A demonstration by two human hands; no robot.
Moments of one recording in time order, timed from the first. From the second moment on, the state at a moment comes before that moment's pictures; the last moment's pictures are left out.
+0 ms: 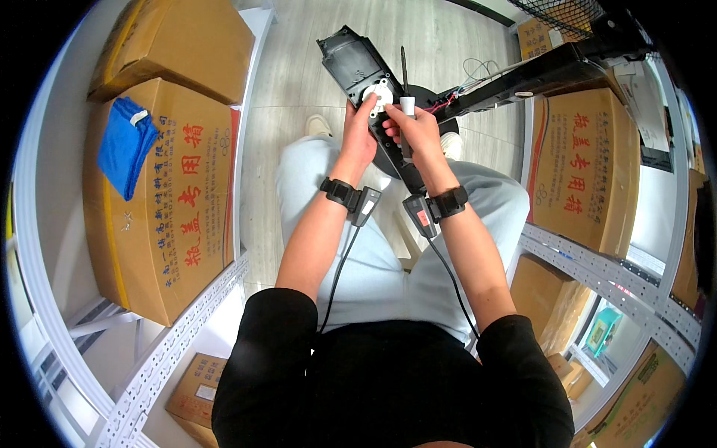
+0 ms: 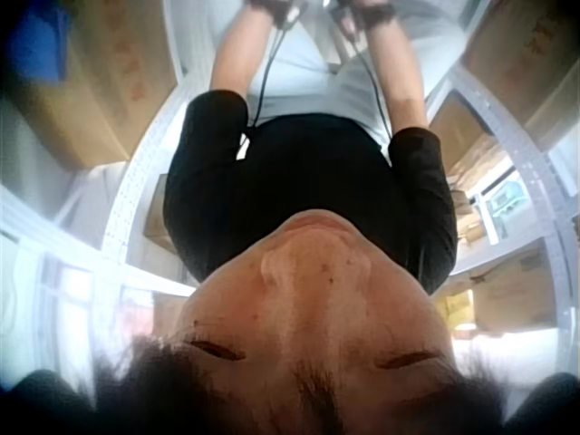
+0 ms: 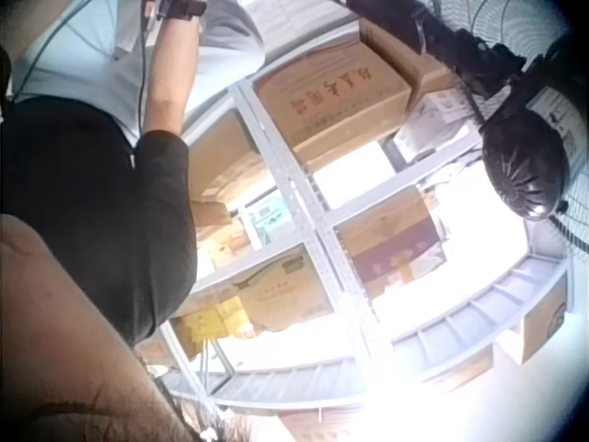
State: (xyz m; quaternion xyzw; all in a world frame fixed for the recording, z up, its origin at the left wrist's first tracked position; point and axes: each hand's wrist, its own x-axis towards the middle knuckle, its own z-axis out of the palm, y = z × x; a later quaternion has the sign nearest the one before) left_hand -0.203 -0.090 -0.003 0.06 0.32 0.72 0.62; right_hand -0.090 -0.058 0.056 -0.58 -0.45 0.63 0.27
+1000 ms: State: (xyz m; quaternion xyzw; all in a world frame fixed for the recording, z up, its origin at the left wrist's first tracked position) left_hand -0.197 -0.087 -0.007 0.08 0.35 0.73 0.59; right_hand -0.094 -0.065 0.055 -0.63 -0.48 0.54 0.30
